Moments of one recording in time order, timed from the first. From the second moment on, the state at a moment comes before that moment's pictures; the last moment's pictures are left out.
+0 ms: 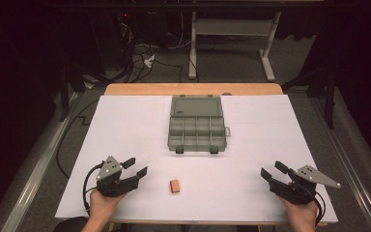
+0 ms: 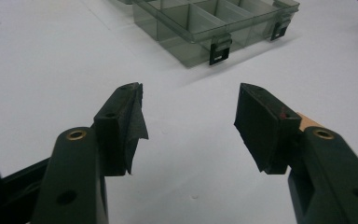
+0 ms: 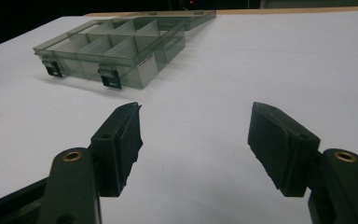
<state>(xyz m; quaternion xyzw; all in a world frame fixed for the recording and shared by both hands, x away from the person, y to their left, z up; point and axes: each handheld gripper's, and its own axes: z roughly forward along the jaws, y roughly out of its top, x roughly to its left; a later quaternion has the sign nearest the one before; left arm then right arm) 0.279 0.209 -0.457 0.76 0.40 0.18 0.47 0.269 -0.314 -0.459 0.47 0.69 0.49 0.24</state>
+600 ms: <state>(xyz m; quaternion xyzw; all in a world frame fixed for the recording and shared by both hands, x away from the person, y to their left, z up) 0.274 0.176 -0.460 0.79 0.36 0.15 0.47 0.270 -0.313 -0.459 0.47 0.69 0.49 0.24</state>
